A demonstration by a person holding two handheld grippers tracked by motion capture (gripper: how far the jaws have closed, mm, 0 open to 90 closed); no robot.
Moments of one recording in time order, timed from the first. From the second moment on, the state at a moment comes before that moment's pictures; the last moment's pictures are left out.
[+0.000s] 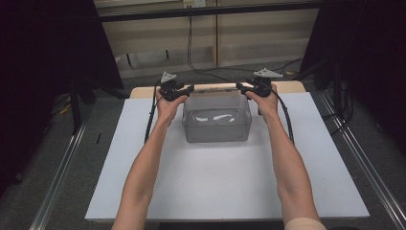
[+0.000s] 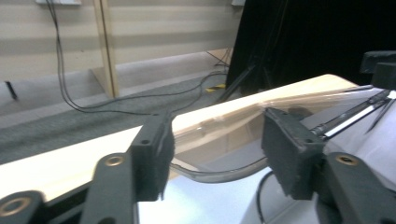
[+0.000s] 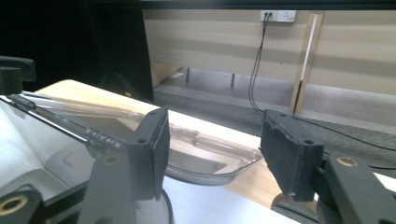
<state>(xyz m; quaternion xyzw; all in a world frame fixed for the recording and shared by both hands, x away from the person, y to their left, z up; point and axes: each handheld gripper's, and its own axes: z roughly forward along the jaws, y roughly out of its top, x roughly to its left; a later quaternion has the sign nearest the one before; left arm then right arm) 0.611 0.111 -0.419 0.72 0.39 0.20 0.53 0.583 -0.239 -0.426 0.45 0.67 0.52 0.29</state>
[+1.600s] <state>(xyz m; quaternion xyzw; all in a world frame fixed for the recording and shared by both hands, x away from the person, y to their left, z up) 0.495 0.157 -0.387 0.69 0.35 0.26 0.58 0.480 -0.237 -0.394 0.43 0.64 0.53 0.36</state>
